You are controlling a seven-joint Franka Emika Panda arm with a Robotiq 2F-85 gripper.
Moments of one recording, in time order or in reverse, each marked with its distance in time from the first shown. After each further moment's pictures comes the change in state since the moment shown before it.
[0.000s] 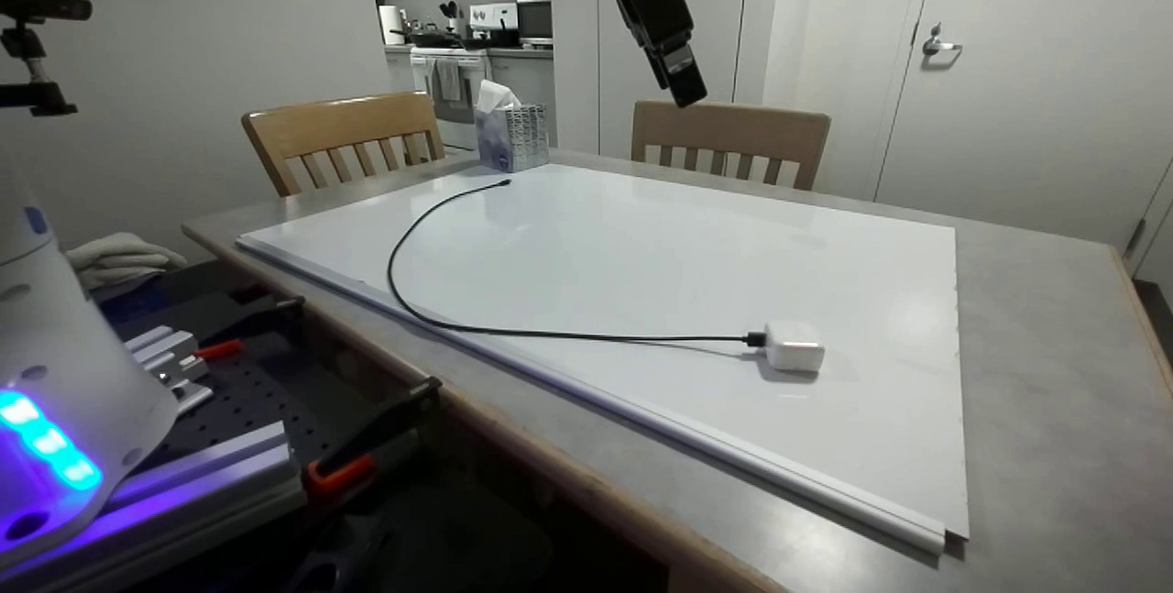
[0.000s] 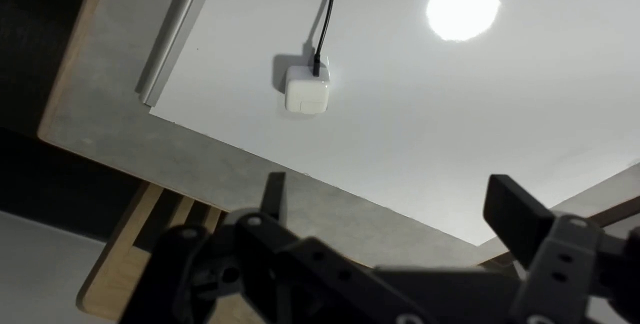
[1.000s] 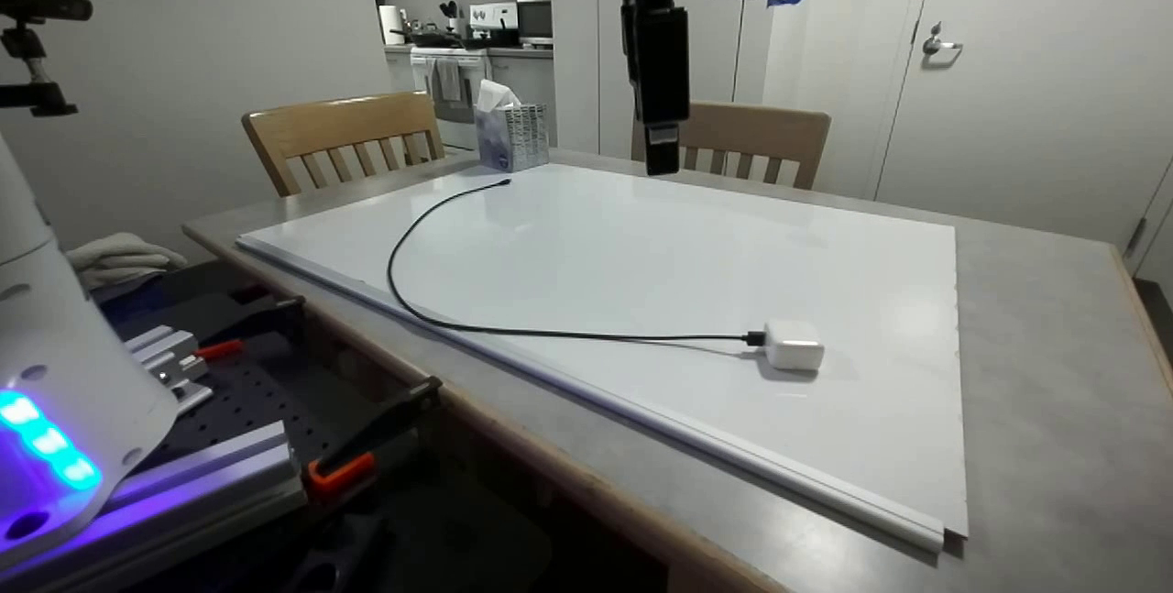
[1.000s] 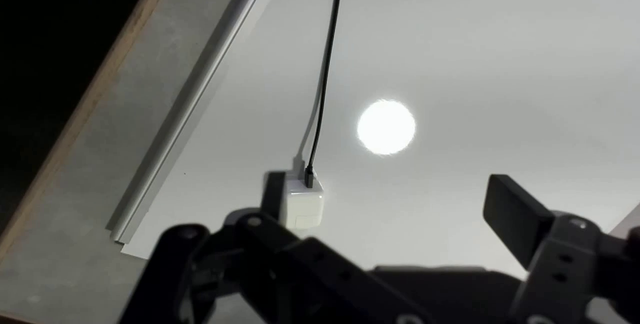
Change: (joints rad) arm 0.268 0.022 -0.377 0.063 0.644 -0.225 -0.660
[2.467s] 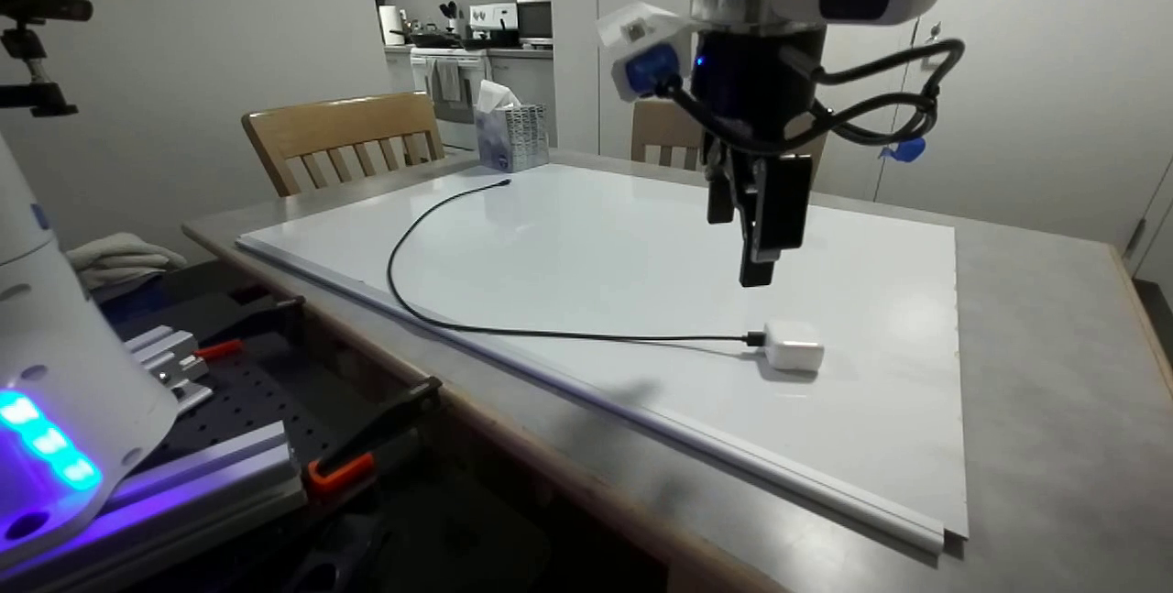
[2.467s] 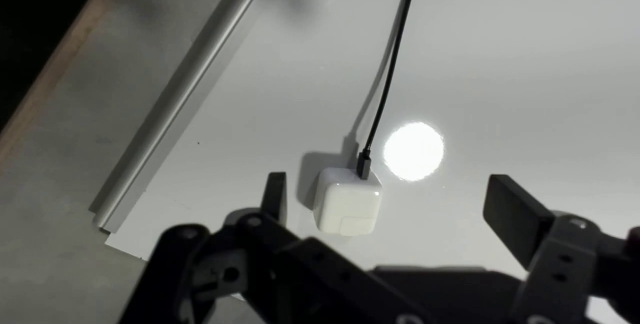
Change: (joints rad) arm -0.141 0.464 0.152 0.239 0.383 0.047 -0.391
